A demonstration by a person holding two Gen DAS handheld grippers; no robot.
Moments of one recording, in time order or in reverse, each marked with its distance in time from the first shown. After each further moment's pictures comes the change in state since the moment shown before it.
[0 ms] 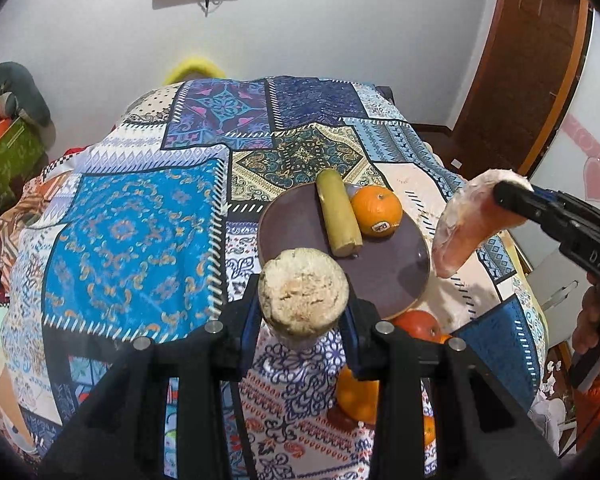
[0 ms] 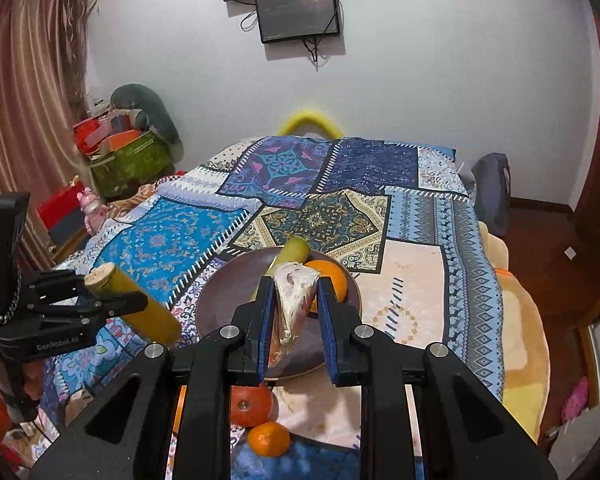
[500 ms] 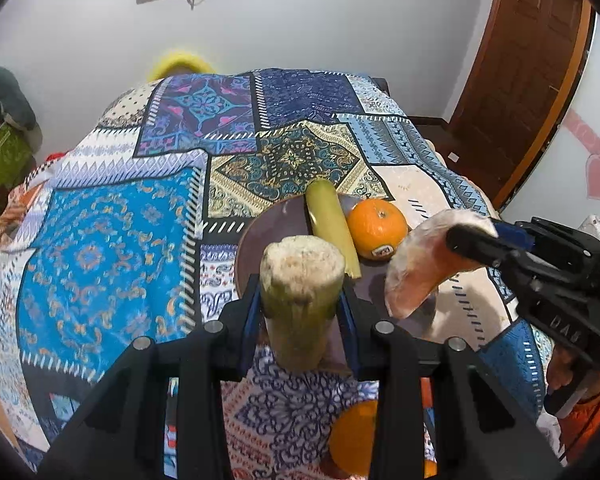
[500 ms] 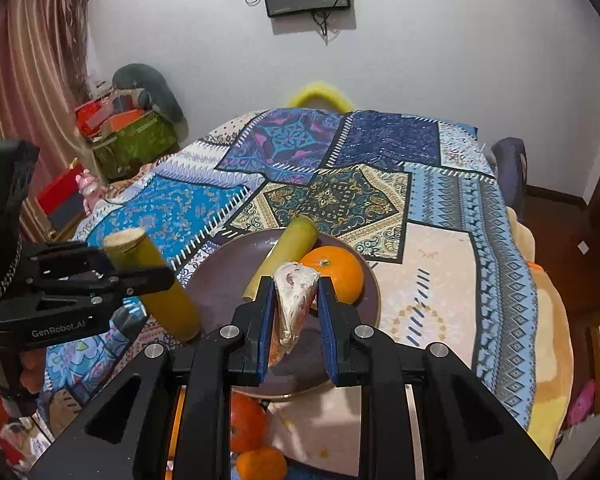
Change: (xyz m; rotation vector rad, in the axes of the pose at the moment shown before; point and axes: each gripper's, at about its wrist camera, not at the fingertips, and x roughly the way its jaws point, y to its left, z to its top) left arm 0.047 -0.007 0.028 0.022 0.027 -0.023; right arm 0.050 -0.002 -0.003 -0.021 0.077 0.038
